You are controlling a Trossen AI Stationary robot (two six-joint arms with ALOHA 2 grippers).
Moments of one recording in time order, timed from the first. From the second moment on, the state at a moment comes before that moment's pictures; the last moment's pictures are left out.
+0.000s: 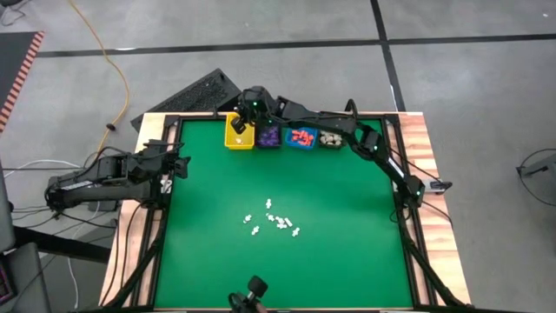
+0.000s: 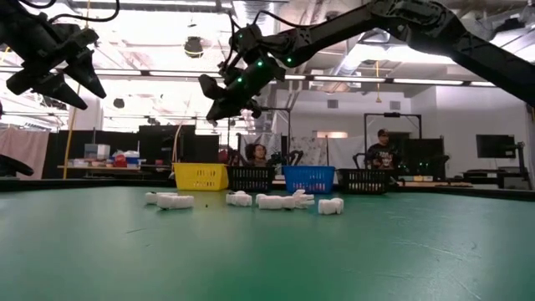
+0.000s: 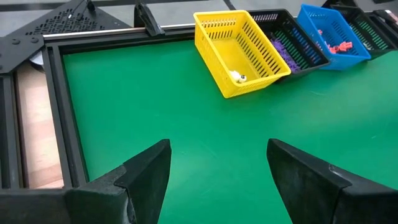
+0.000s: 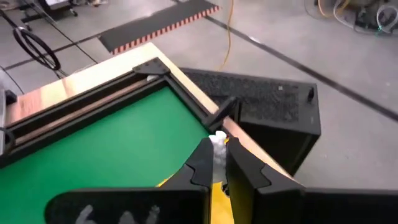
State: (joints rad) left arm 0.16 0.30 0.58 -0.97 -0.58 -0.82; right arm -0.41 2.35 2.20 -0.27 0.11 0.19
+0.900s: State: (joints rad) left arm 0.16 0.30 0.58 -0.98 -0.58 -0.82; right arm -0.40 2.37 2.20 -0.50 -0.08 0.21
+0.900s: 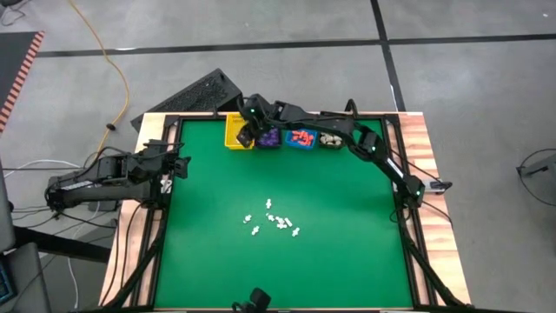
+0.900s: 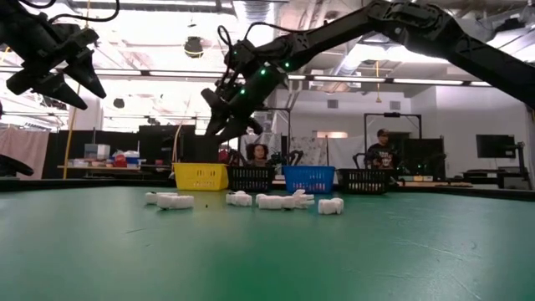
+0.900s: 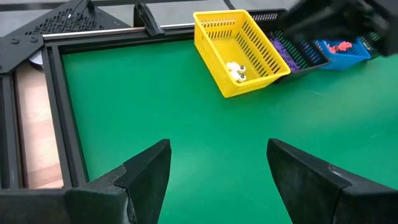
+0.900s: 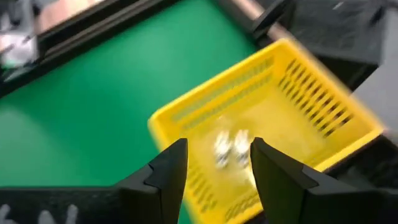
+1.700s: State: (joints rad) left arm 0.16 0.30 0.58 -0.97 -0.57 -0.82; right arm 0.02 2.31 2.13 -1.07 -0.14 -0.51
